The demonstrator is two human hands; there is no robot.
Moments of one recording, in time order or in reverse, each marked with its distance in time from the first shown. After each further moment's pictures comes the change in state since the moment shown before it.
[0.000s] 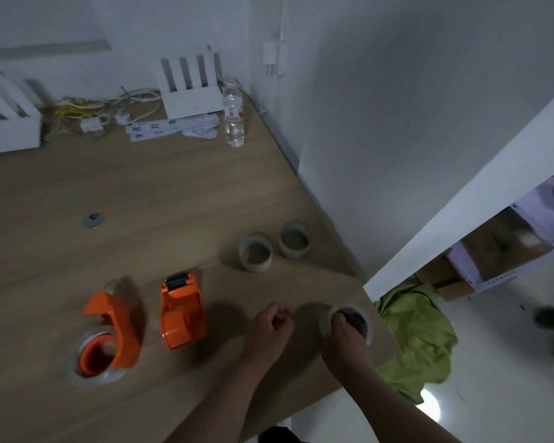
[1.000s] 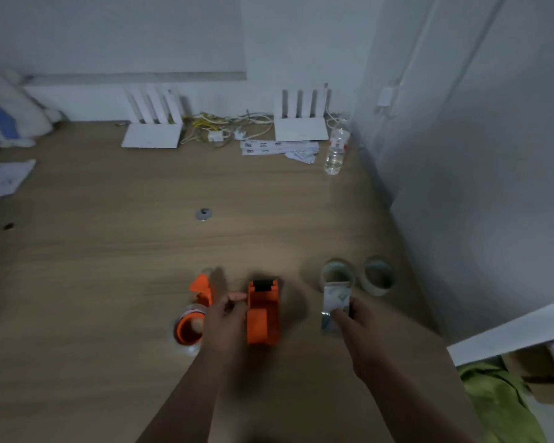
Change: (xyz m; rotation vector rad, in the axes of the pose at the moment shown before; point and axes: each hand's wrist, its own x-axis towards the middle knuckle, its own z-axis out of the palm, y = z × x) left_hand -0.030 -0.027 -0.184 -0.382 0.613 -0.095; right_hand -0.003 -0.142 -0.011 1.101 -0.214 -0.327
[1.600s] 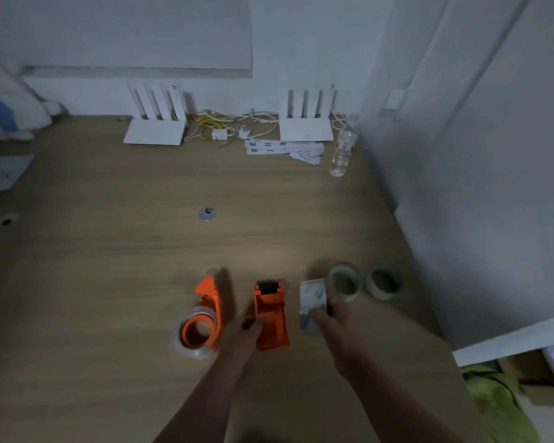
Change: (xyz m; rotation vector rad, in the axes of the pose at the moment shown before) left_hand 0.007 -0.030 -0.002 0.282 -0.178 -0.271; right_hand 0.002 -0.010 0.054 0.021 -0.180 -0.027
